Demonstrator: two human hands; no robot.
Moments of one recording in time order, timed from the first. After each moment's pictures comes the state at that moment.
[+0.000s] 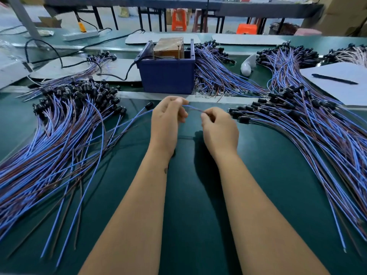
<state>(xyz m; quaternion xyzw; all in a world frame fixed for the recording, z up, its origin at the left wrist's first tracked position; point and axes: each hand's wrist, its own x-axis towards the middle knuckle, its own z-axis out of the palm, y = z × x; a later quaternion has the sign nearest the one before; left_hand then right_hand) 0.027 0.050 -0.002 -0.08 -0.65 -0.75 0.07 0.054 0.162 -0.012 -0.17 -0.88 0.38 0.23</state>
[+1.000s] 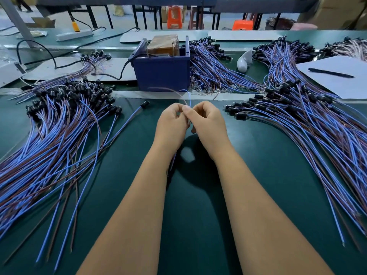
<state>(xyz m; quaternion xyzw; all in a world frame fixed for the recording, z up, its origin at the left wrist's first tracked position) 0.021 0.059 -0.019 -0.09 -0.76 -0.65 0.01 0.057 0.154 -0.006 -0.07 -0.75 0.63 0.19</state>
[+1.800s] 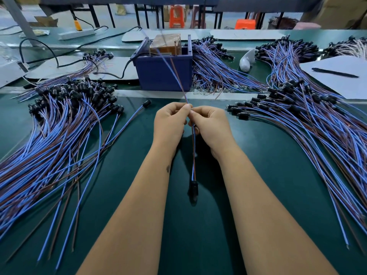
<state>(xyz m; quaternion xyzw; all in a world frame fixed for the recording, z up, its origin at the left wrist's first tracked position) 0.027 0.058 -0.009 -0.05 -0.69 -0.72 0.00 0.049 0.157 -0.011 -0.07 -0.73 0.66 0.14</state>
